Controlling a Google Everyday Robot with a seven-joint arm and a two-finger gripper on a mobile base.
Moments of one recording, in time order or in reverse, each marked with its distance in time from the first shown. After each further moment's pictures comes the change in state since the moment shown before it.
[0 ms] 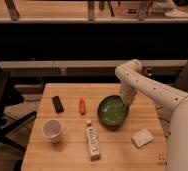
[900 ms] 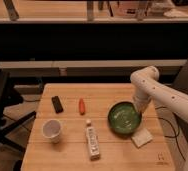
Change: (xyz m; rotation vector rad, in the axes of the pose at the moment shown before) arm -0.044 0.028 0.013 0.011 -0.030 -0.003
